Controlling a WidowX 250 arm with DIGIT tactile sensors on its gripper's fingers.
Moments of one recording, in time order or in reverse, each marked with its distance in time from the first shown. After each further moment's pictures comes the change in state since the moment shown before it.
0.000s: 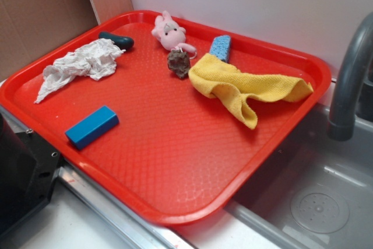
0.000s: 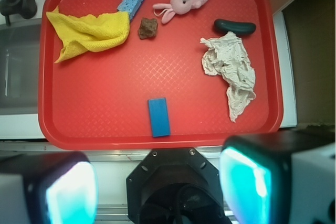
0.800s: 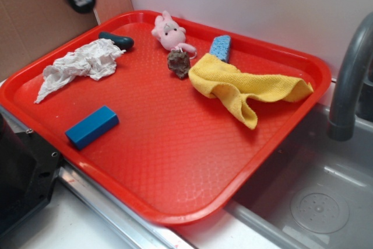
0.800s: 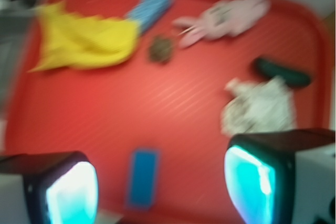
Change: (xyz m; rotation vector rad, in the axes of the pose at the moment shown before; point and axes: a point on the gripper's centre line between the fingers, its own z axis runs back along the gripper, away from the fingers) arm 0.072 0.020 -0.112 -0.028 -0.038 -0.297
